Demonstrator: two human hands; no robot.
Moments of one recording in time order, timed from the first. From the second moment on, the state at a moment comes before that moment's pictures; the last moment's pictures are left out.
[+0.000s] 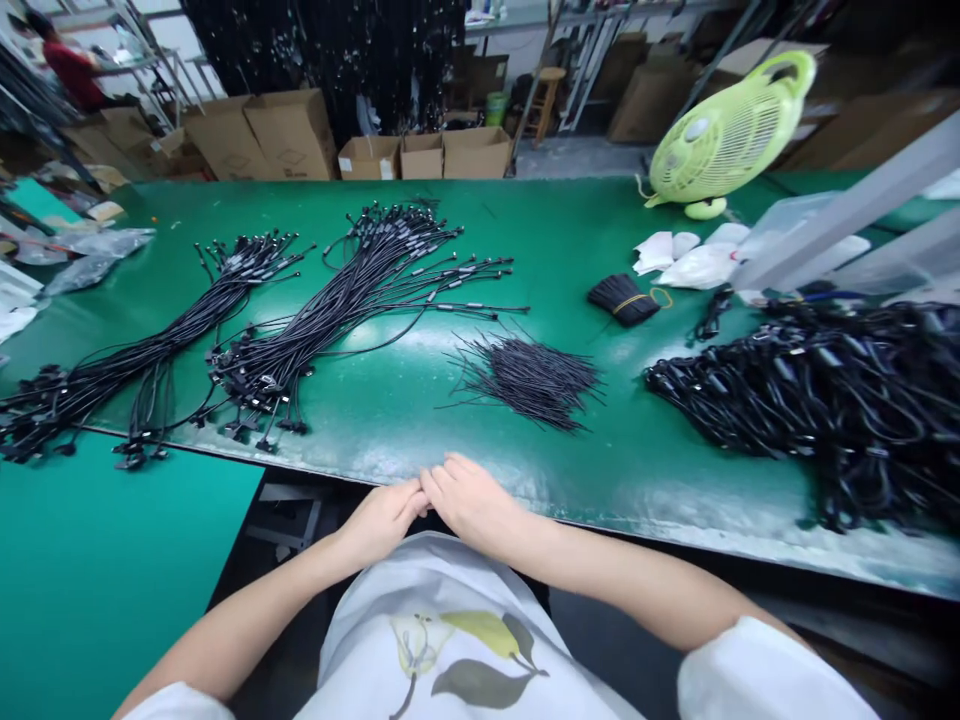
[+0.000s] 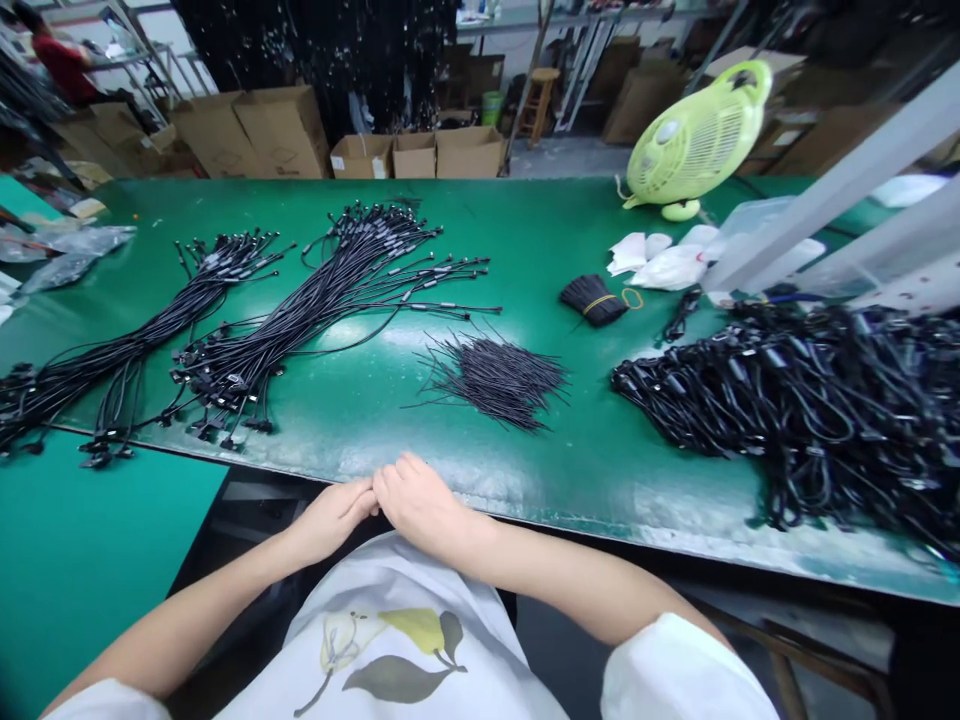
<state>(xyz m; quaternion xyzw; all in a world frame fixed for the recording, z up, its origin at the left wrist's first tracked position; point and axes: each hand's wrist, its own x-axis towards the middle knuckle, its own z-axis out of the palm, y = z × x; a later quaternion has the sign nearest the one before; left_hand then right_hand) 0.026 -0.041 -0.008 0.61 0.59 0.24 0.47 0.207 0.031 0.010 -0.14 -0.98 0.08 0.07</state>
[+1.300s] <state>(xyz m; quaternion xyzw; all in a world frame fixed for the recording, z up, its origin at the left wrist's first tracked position) 0.040 -0.035 -0.036 0.39 0.60 0.37 0.59 0.352 0.301 -0.010 -0.73 -0.63 0.16 0.21</state>
